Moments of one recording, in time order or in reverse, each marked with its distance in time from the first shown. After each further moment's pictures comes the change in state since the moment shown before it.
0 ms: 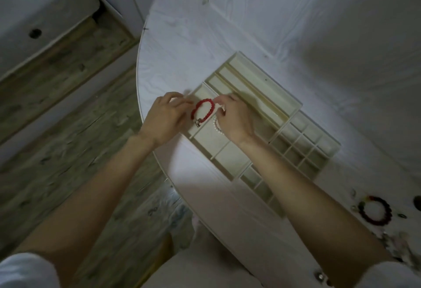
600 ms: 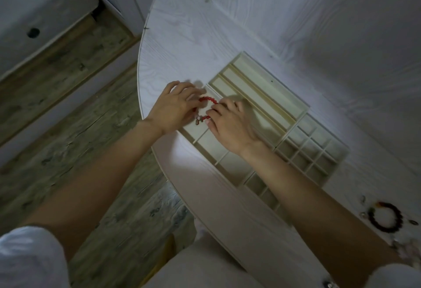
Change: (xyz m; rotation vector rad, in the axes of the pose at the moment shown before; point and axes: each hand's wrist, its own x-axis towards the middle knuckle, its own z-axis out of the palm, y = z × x) left_hand 0.037 -0.022 0.009 0.205 0.021 0.212; right_hand 0.009 0.012 0.022 -0.687 -0.133 -0.377
